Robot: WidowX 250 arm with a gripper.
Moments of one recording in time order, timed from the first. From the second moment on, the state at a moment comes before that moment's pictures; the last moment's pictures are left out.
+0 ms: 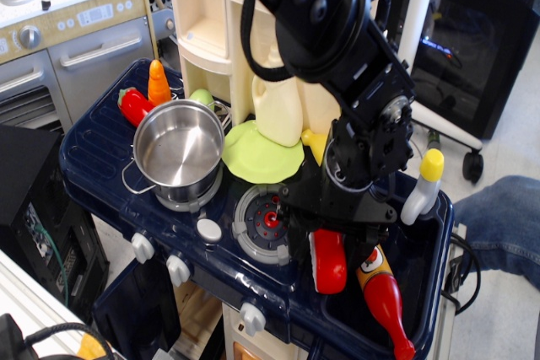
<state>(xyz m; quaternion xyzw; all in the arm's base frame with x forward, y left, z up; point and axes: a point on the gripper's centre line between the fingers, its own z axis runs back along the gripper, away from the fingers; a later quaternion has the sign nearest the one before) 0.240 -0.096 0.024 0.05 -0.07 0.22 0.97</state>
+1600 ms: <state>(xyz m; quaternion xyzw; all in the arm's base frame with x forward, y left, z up) 0.249 0.064 0.076 0.17 -0.12 0.11 0.97</state>
